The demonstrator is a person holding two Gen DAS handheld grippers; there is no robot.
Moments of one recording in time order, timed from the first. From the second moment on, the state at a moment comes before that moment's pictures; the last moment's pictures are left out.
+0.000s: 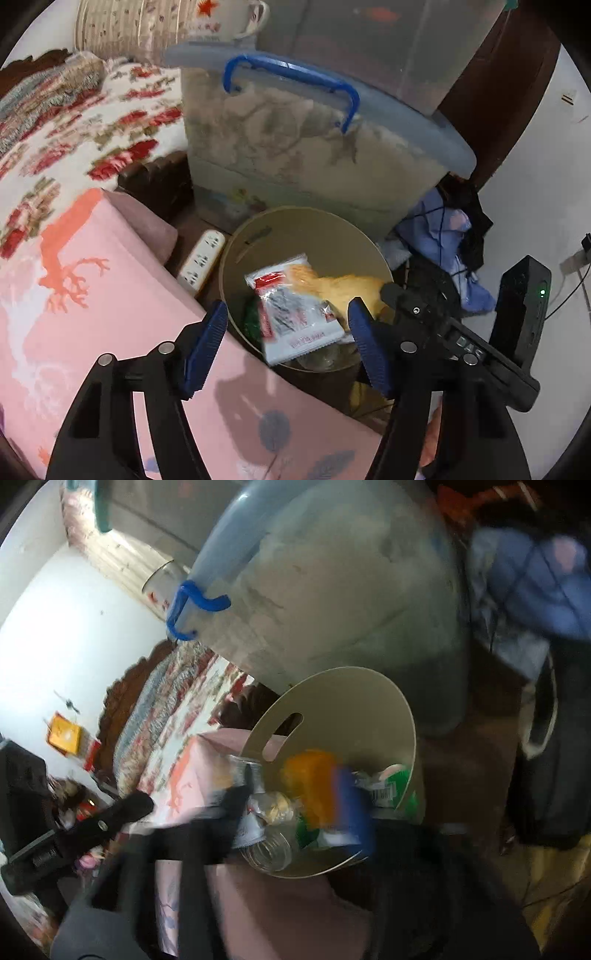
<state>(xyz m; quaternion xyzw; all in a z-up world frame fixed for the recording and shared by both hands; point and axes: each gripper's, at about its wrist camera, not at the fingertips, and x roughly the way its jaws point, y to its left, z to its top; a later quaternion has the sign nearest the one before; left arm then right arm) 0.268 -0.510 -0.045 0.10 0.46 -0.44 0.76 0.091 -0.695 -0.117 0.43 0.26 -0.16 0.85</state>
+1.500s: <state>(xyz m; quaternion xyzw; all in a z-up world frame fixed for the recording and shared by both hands) 0.214 -0.008 -0.091 -0.18 0.48 -0.23 0.82 0.117 -0.265 -0.107 0.18 0.37 0.10 0.91</state>
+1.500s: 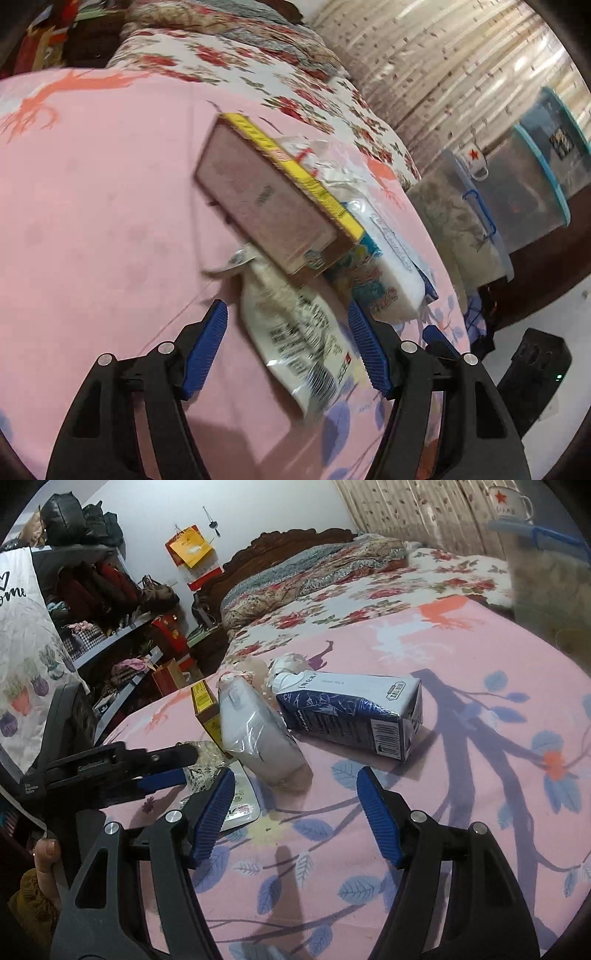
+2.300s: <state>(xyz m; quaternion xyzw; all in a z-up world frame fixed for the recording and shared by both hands) 0.148 0.073 -0.102 -0.22 0.47 -0.24 0.82 0.124 -0.274 -0.113 0.19 0.39 0.08 0.90</state>
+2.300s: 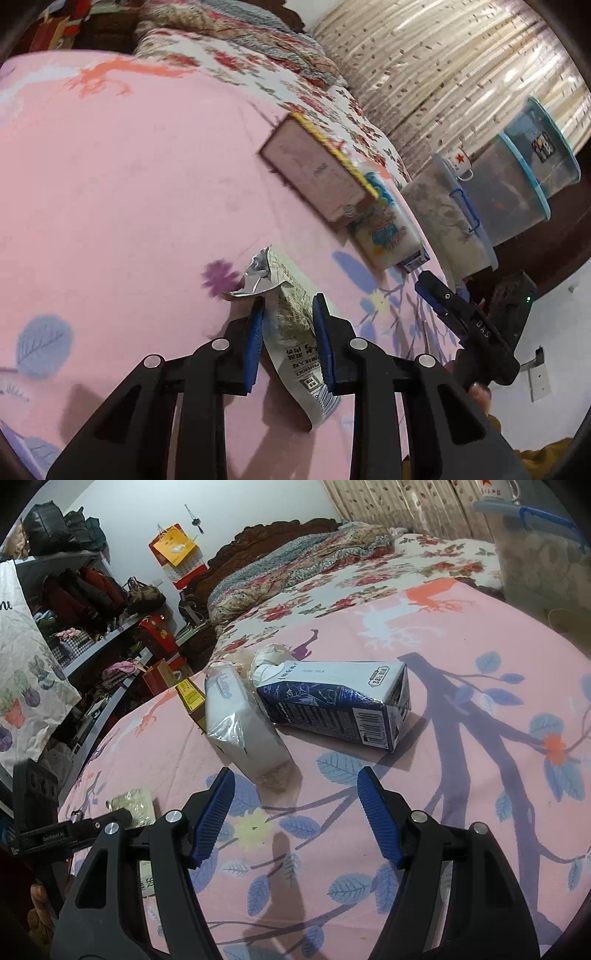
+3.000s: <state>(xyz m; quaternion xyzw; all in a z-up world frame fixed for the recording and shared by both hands) 0.156 0.065 -0.107 -0.25 0.47 -0.24 0.82 0.121 -0.273 -0.114 0.19 0.39 0.07 0.90</state>
